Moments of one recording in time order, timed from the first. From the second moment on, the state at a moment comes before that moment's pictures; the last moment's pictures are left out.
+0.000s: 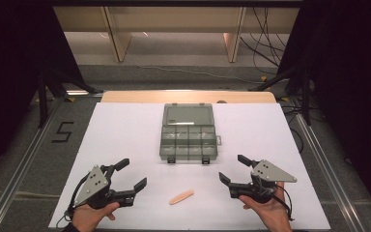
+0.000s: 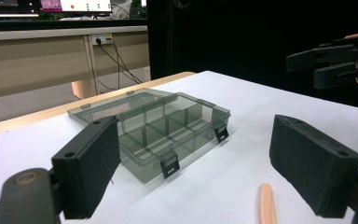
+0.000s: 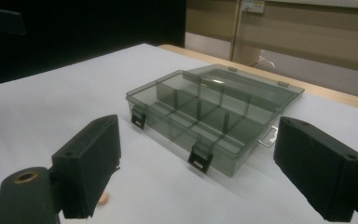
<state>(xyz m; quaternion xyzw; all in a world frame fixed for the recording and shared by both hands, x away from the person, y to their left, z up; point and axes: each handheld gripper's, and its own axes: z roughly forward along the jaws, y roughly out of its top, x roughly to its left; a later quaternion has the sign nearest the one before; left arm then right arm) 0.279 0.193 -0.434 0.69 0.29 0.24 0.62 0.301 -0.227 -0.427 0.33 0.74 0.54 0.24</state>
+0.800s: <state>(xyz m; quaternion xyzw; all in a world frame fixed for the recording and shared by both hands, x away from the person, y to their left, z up) 0.280 0.193 -0.434 0.69 0.29 0.24 0.62 0.303 -0.224 -0.427 0.31 0.75 0.53 0.24</state>
